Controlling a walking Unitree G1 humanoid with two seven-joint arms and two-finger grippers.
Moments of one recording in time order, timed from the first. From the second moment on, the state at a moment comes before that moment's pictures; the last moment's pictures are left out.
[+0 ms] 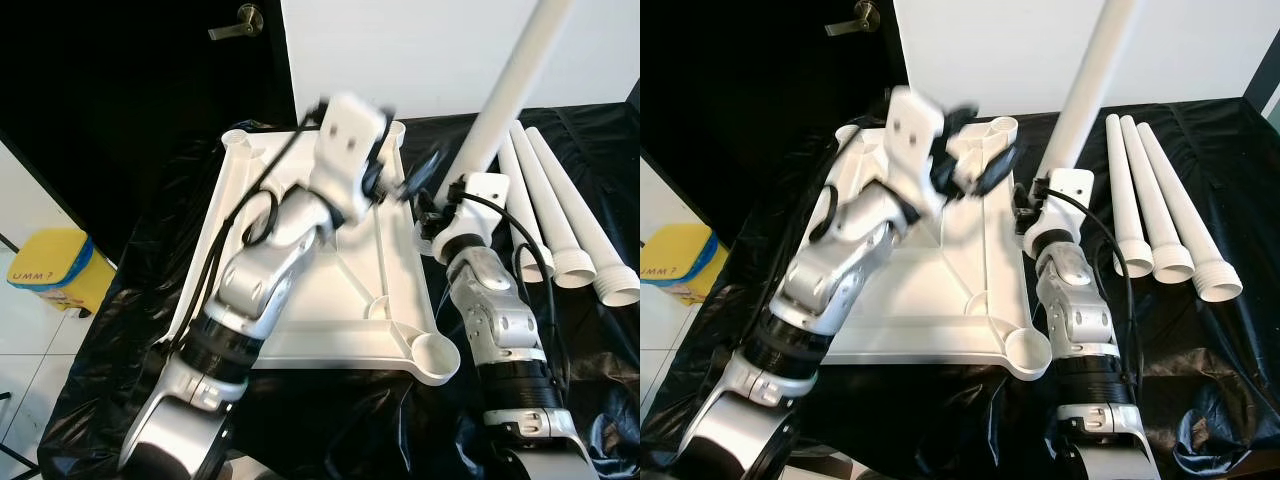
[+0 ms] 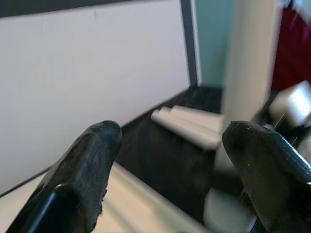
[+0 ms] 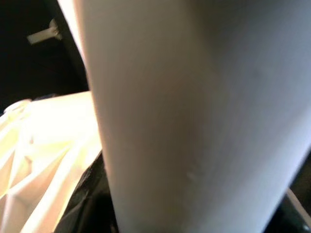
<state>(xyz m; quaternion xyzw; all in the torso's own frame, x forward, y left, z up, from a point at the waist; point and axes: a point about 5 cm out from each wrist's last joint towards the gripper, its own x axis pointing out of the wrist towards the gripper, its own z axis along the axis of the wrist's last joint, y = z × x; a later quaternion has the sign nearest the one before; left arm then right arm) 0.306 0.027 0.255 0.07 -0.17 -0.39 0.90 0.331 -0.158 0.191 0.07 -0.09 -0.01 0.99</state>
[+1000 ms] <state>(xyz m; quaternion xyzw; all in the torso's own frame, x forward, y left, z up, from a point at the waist) 0.268 0.074 0.144 0.25 0.01 -0.53 0.81 0.304 -0.176 0.181 0.04 -0.10 0.01 0.99</state>
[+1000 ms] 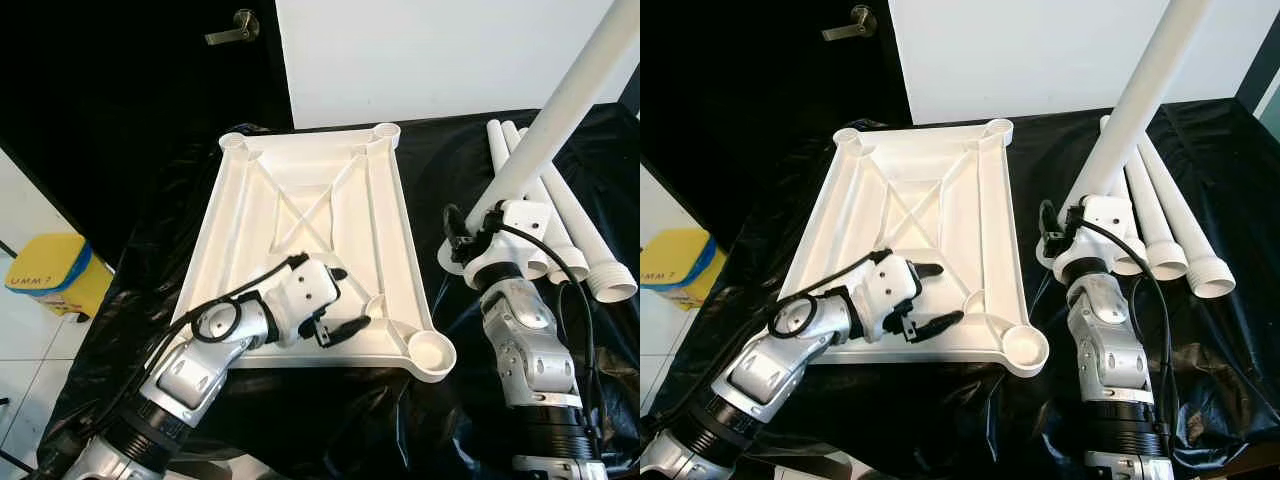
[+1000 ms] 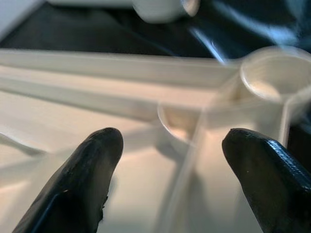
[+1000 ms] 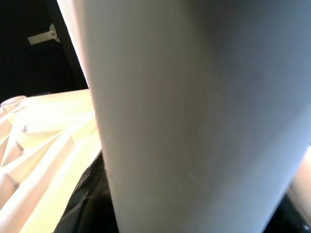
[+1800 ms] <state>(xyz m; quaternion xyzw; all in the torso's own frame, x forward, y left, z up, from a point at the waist) 0.307 0.069 0.121 0.36 0.09 -0.49 0.79 0.304 -0.168 0.179 0.04 -0.10 0.02 0.99</state>
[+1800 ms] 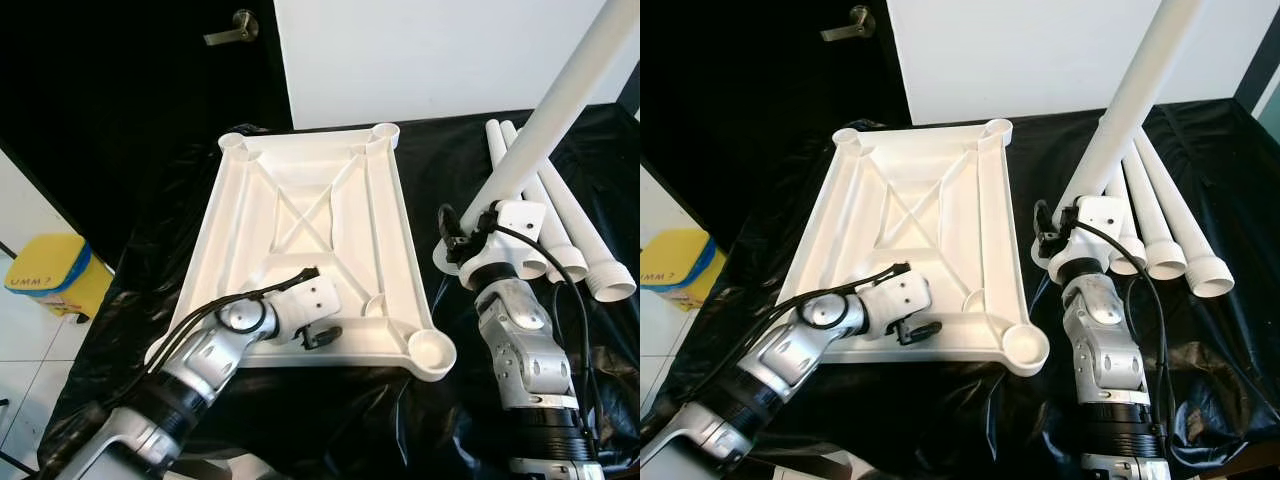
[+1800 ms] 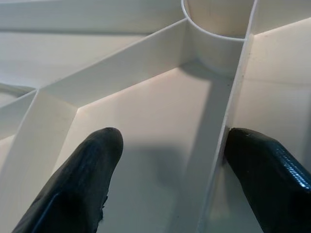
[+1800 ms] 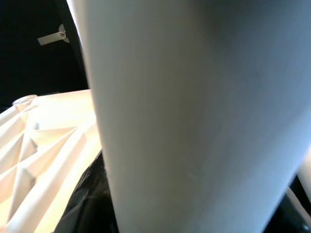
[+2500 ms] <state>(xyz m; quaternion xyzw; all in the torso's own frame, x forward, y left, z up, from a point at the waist) 0.337 0.047 0.138 0.30 0.07 -0.48 0.82 0.305 -0.165 0.180 0.05 -0.10 0.02 0.99</state>
